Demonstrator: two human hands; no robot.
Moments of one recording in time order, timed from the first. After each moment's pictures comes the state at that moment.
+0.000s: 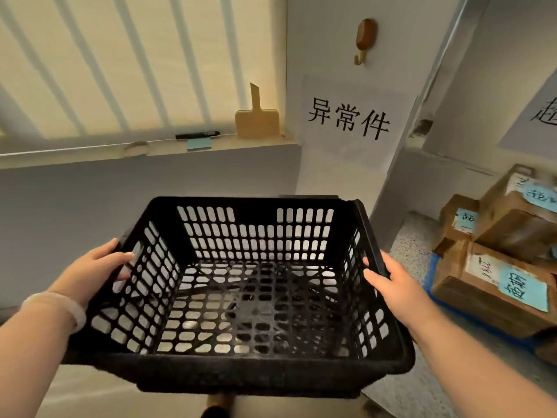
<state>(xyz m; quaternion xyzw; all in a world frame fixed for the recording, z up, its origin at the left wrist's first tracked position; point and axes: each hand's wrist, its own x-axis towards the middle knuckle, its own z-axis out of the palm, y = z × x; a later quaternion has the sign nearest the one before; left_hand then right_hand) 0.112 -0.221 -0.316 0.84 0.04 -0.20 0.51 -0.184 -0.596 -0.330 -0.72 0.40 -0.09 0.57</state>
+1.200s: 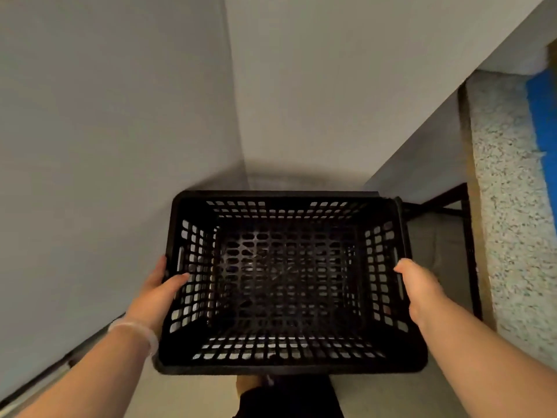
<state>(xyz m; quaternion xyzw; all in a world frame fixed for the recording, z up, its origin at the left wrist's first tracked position) 0.323 -0.479 -0.658 0.77 -0.02 -0.50 0.39 -0.029 -0.693 -0.657 -0.25 0.81 -0.09 0.53</state>
